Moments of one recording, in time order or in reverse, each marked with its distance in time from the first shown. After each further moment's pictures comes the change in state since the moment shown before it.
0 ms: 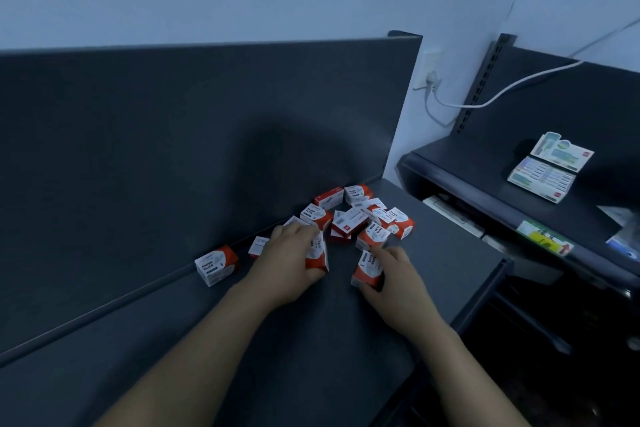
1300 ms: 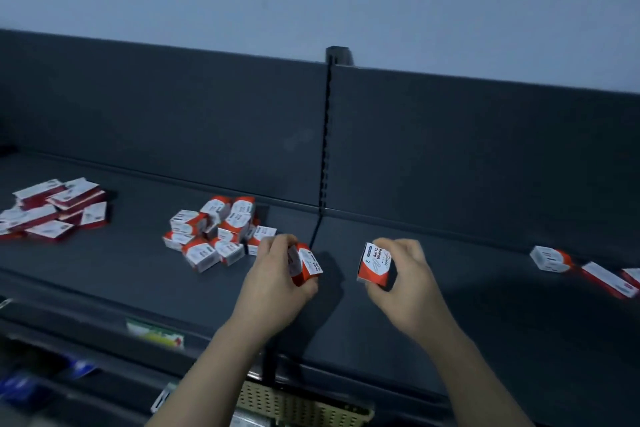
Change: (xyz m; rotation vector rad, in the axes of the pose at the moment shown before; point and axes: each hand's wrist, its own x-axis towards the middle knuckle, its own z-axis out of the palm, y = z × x) left_hand -0.499 -0.094 -0.105 -0.063 0.843 -0.838; right_hand -0.238 -0.305 0.147 0.463 -0.358 -0.868
